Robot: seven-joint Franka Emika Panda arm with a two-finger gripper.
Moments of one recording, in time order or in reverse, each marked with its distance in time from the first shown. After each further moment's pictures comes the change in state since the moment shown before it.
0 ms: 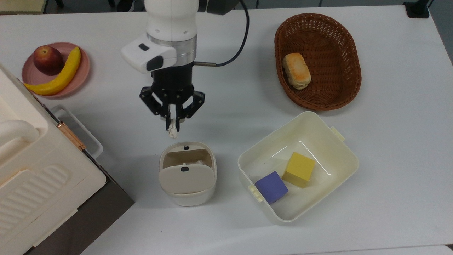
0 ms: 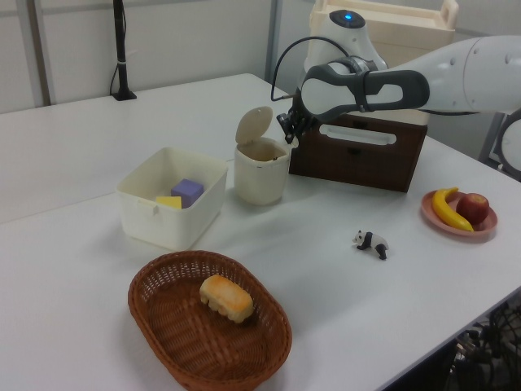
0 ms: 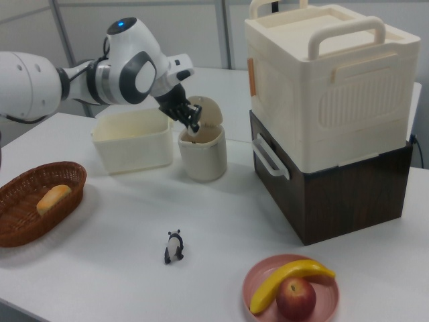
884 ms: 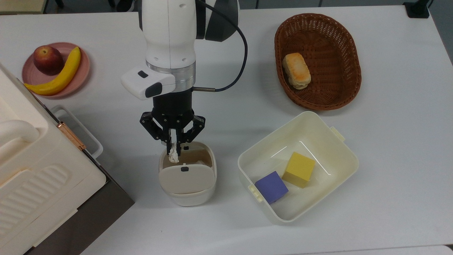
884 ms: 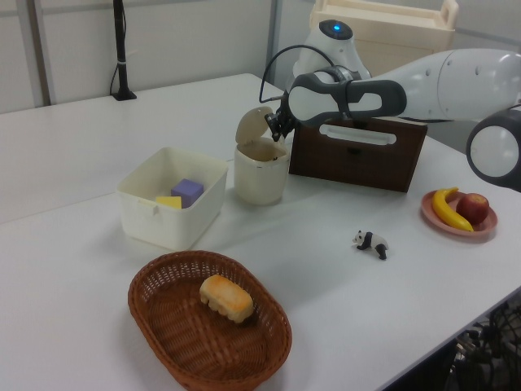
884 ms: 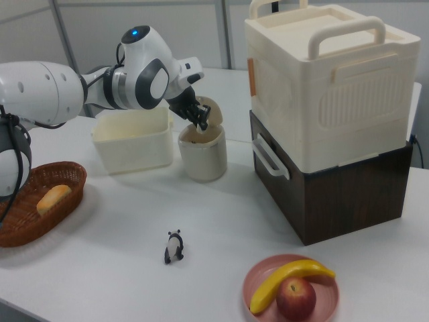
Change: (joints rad) arm 0.004 0.140 0.006 0.139 0.000 0.049 0.007
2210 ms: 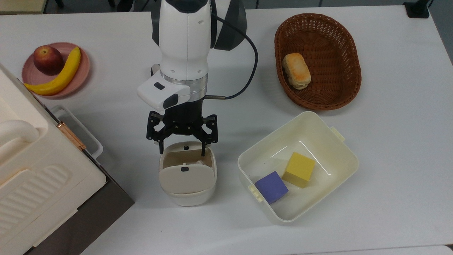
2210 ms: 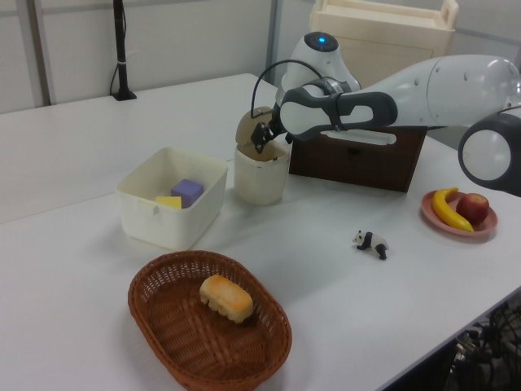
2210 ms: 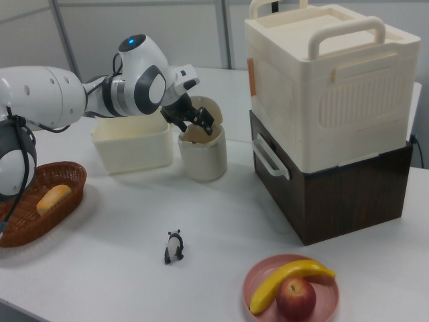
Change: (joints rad) arm 0.025 0.035 0.002 0.002 -0.065 0.000 0.000
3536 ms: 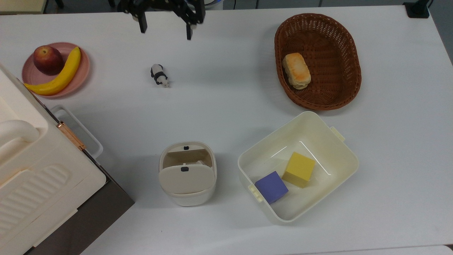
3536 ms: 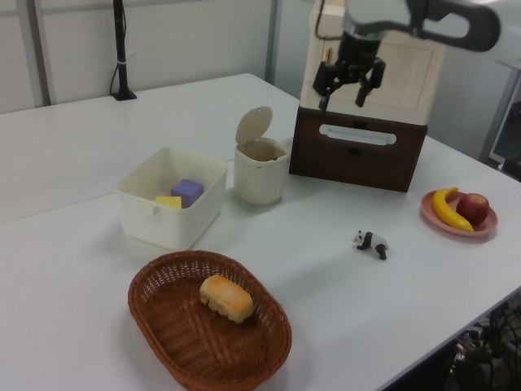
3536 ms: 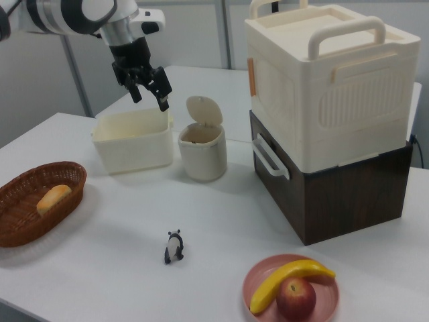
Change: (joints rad) arm 0.000 -0.445 -0.073 -0.057 0.204 -0.673 -0.012
